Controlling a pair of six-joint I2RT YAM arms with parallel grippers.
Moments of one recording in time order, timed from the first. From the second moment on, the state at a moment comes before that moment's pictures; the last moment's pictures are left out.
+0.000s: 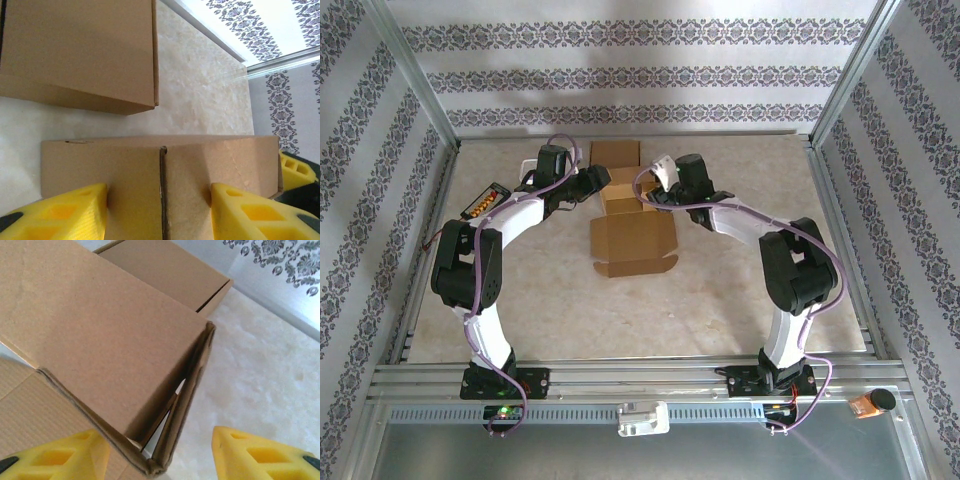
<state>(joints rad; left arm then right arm) -0.21 1.85 1.28 -0.03 0.47 -0.75 0.43 1.86 1.26 0.00 -0.11 -0.27</state>
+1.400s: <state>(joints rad) -0.23 1.36 1.09 -0.20 0.28 -0.68 0.55 1.67 1.08 -0.20 -0.15 0.01</state>
